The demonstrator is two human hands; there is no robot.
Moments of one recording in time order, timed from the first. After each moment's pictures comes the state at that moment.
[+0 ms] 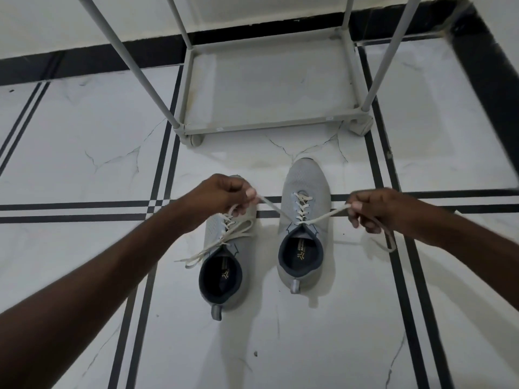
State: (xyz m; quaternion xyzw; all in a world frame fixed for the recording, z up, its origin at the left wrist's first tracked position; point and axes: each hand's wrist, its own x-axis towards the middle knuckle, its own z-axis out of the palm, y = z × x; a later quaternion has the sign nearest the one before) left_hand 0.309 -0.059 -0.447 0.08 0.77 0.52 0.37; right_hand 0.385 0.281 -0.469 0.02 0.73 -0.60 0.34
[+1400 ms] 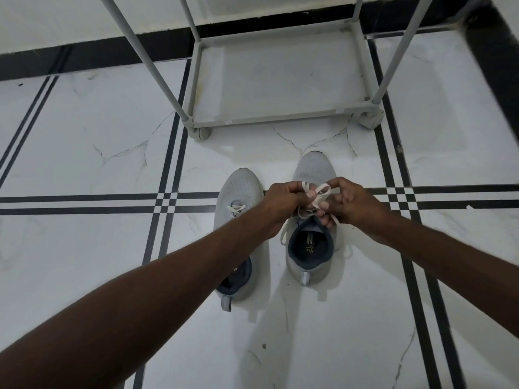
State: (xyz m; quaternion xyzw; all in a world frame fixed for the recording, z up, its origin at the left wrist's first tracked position) left_hand 0.333 0.036 -0.518 -0.10 0.64 0.67 0.36; right_hand 0.376 0.213 -0.515 0.10 0.67 -0.70 0.24
